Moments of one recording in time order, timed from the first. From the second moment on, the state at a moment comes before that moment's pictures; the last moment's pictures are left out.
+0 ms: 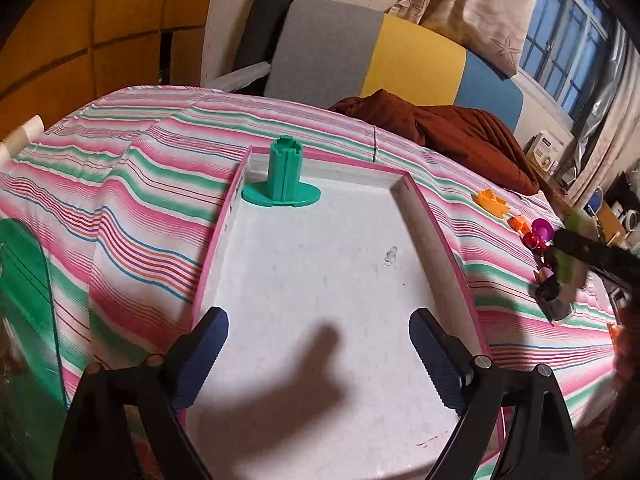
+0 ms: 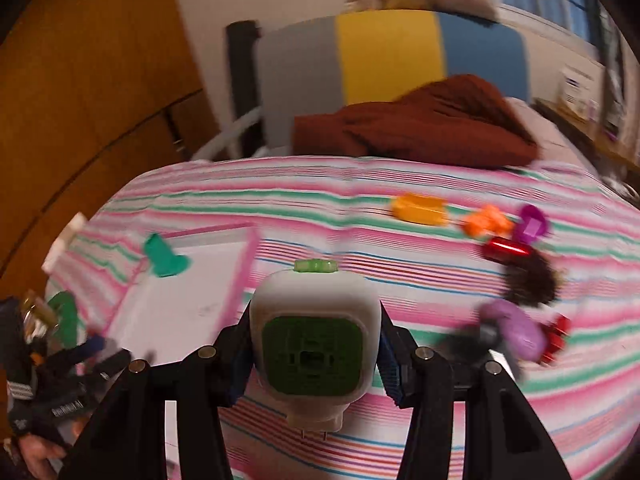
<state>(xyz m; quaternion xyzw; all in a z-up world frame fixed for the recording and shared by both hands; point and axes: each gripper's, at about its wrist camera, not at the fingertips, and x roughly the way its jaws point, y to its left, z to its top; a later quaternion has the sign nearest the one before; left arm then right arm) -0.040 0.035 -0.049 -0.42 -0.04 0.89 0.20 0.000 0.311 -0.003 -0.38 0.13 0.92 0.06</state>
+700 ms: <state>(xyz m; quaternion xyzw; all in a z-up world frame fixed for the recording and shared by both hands) -0.027 0.008 -0.051 -0.41 -0.03 0.89 0.19 -0.170 0.185 -0.061 -0.51 0.02 0.86 -0.03</state>
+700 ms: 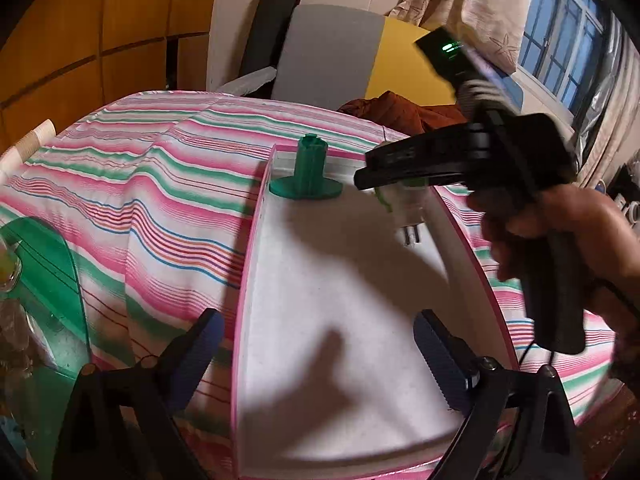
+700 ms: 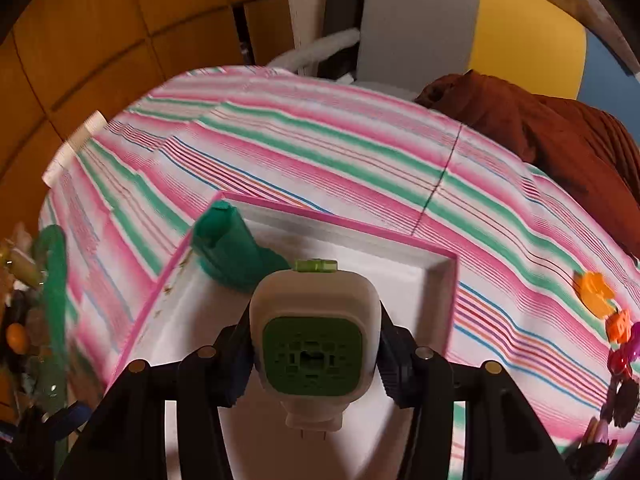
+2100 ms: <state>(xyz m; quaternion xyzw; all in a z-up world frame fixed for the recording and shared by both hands) 0.026 0.058 -0.026 -0.37 0.02 0.89 0.25 0.029 0.316 -0.044 -0.45 0.07 0.88 0.08</state>
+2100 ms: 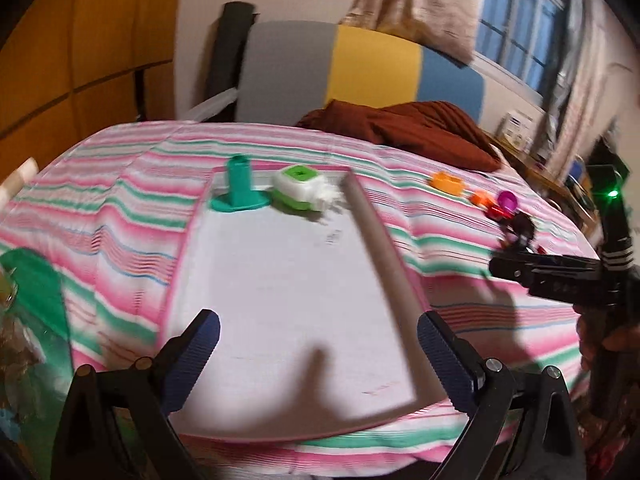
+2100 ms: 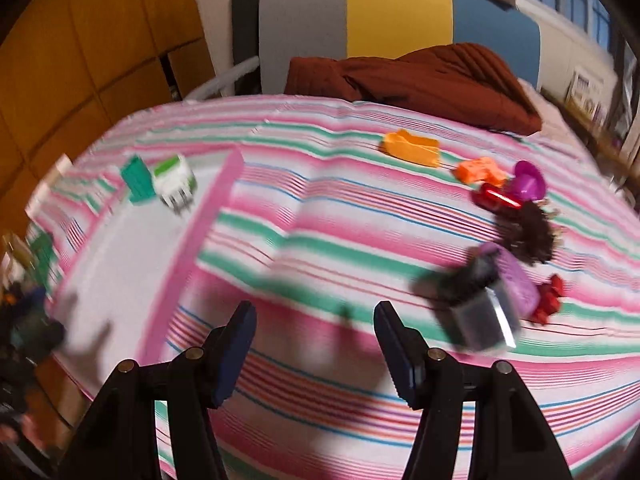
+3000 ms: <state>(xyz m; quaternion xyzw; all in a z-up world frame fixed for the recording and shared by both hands) 0.059 0.133 -0.013 -0.36 0.08 0.87 0.32 0.041 0.421 -0.042 -0.44 0.17 0.88 0.04</state>
